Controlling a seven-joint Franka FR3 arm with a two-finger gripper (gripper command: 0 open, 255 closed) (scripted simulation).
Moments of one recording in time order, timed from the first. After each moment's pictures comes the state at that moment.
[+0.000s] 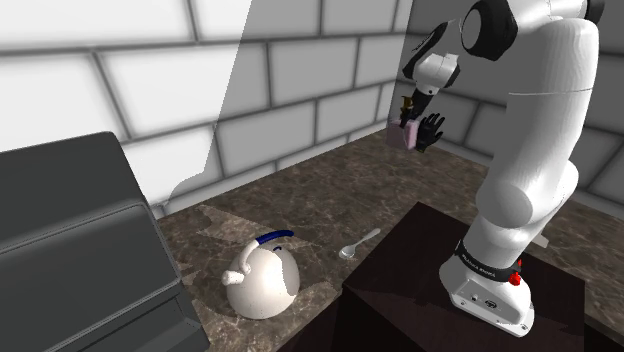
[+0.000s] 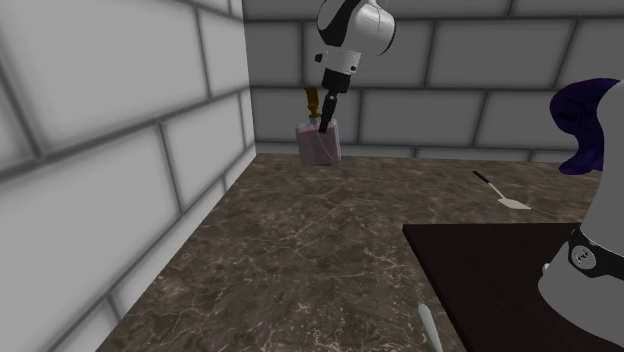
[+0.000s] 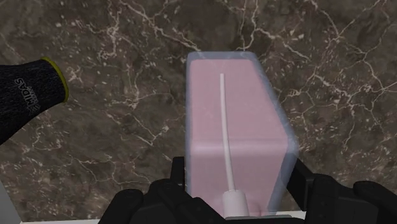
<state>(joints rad) -0.26 0.29 -0.61 -1.98 0.48 2.35 -1.05</state>
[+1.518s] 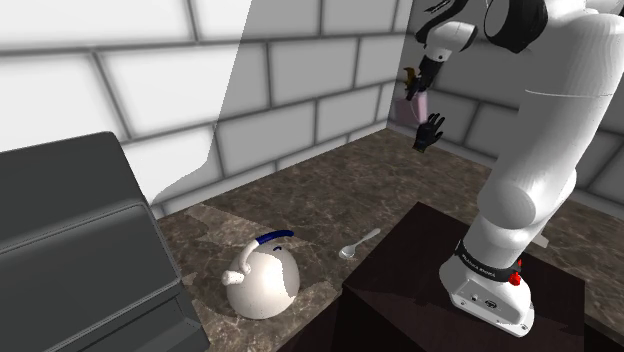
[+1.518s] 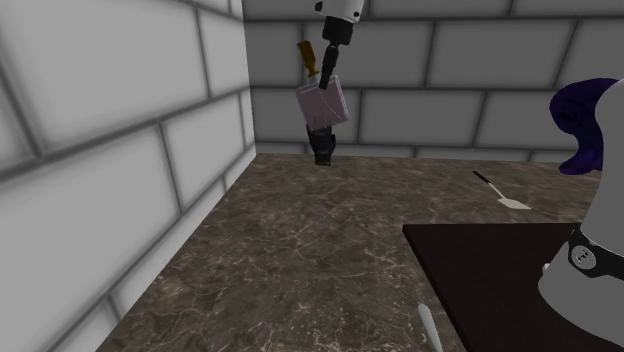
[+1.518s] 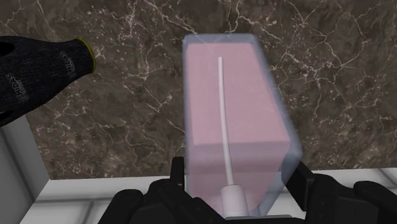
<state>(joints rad) -0.23 0.16 -0.66 -1.82 0.32 2.10 -0.91</state>
